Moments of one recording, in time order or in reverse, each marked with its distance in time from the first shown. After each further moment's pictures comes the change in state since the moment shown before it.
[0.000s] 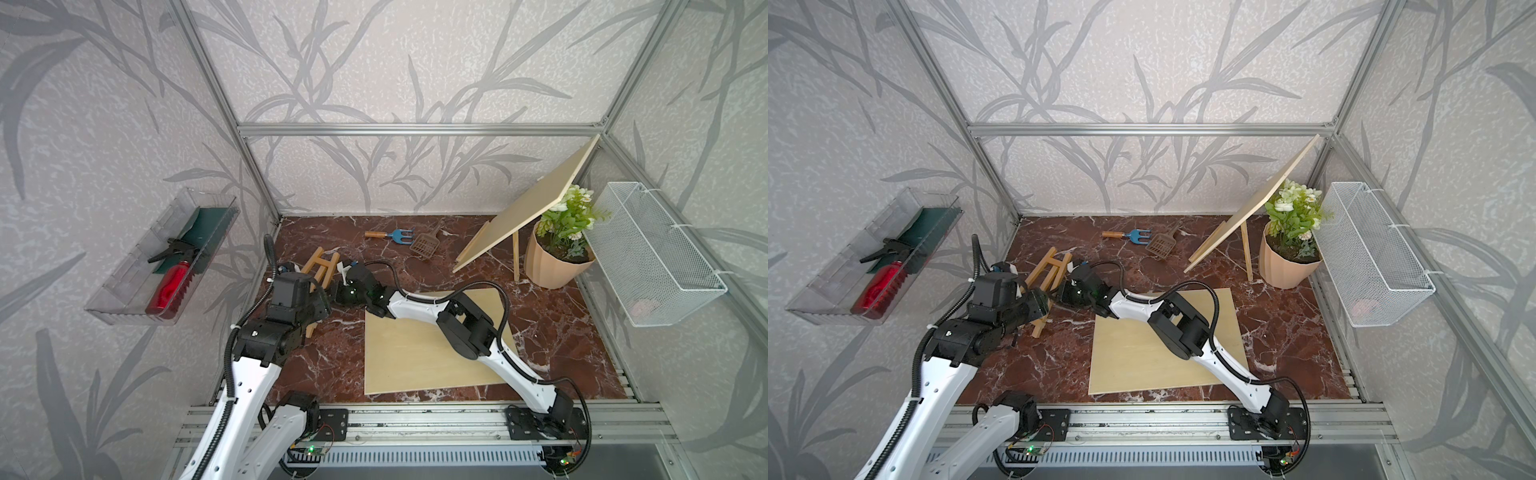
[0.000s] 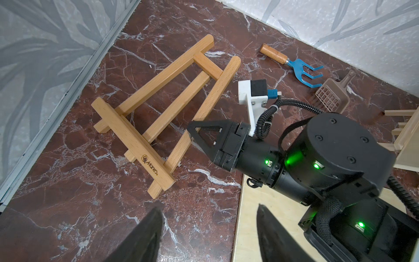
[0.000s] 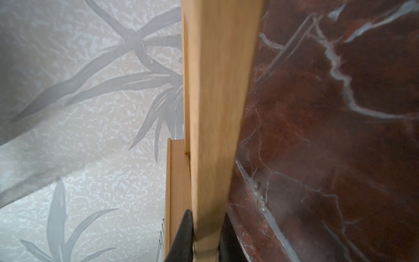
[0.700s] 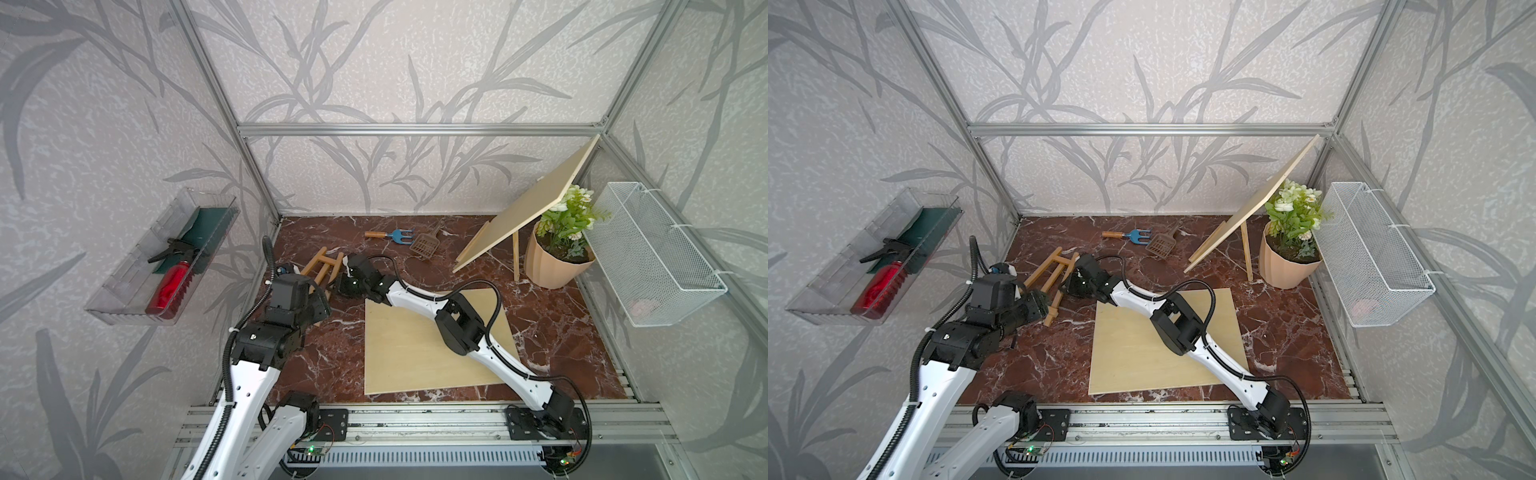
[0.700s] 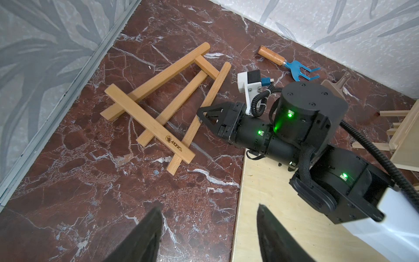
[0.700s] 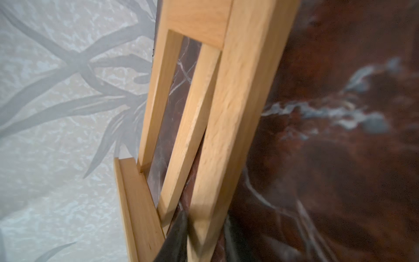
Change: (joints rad) left arm 0.003 -0.017 -0.006 0.001 0.008 0.000; right arm -0.085 0.222 0.389 -0.301 -0.007 -0.072
